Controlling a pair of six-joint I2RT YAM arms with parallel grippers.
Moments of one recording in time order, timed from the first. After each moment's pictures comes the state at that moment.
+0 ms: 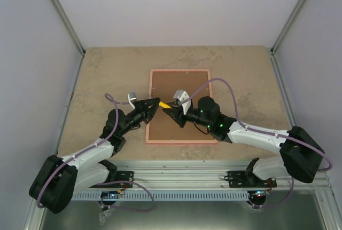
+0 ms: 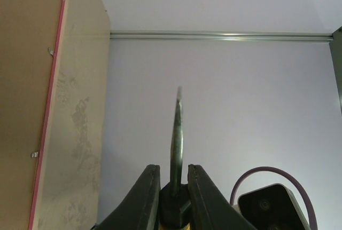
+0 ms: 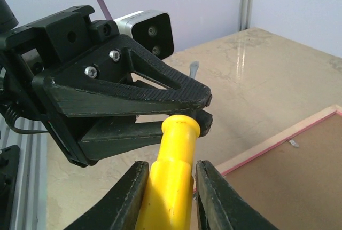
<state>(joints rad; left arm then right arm) -0.50 1.03 0.24 0.86 0.38 -1.60 0.92 1.35 0.70 0.46 -0.21 0.06</state>
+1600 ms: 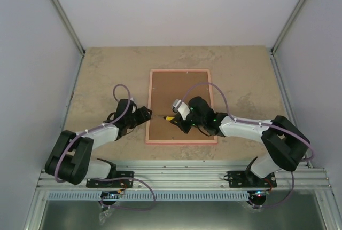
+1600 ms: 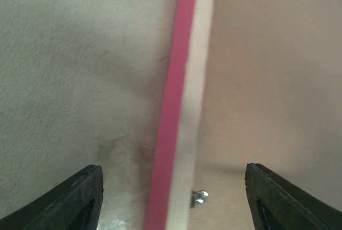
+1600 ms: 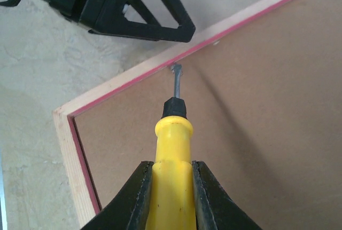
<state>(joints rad) -0.34 1.31 0.40 0.17 0.19 -0.76 0.85 1.51 0.75 0.13 -0.27 -0.03</state>
